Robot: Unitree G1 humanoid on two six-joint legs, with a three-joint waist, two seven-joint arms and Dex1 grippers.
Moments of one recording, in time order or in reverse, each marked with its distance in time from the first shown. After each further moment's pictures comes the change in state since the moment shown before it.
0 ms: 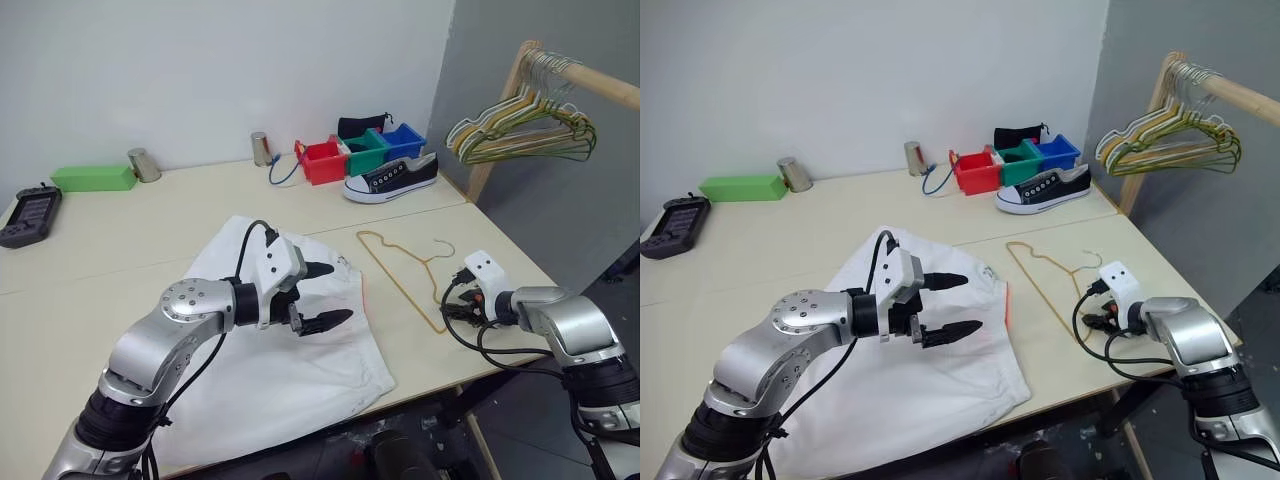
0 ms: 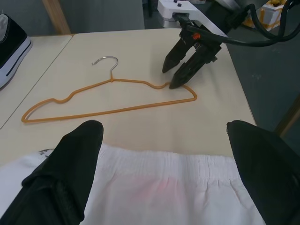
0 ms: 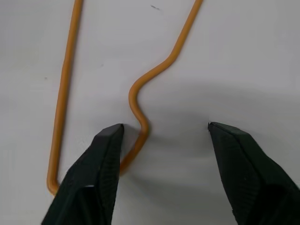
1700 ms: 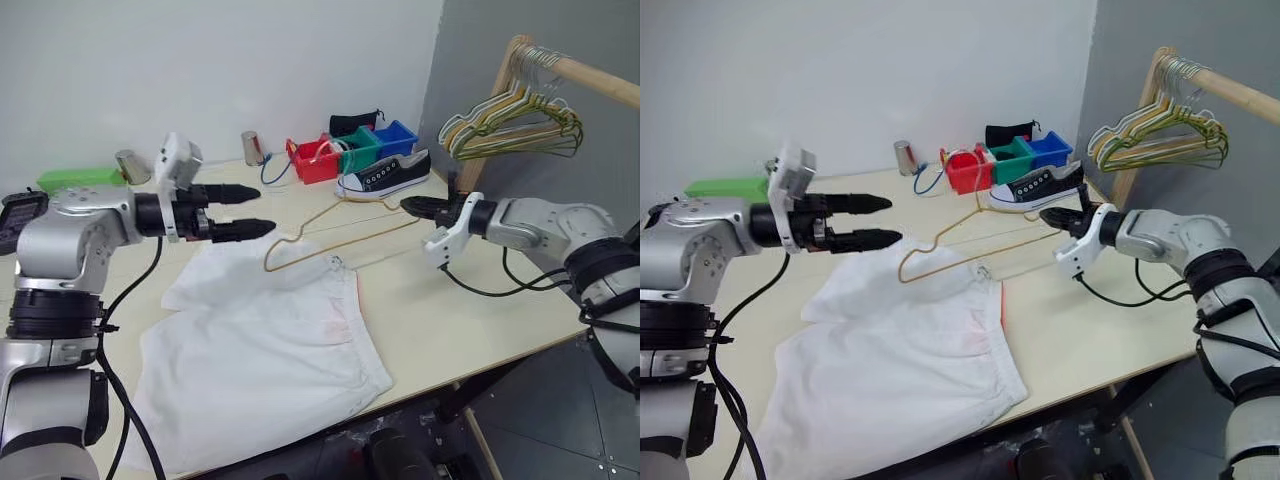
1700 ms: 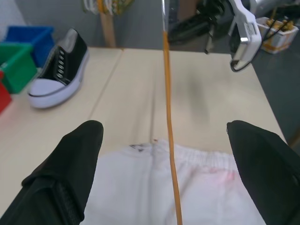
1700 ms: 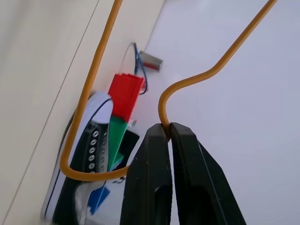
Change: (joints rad) left arm -0.406 0.198 0.136 0.621 -0.034 -0.016 -0.432; right arm -0.710 -0.090 0.520 0.903 -1.160 -1.988 -0.764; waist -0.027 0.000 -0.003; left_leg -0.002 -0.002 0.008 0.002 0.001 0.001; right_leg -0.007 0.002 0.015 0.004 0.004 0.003
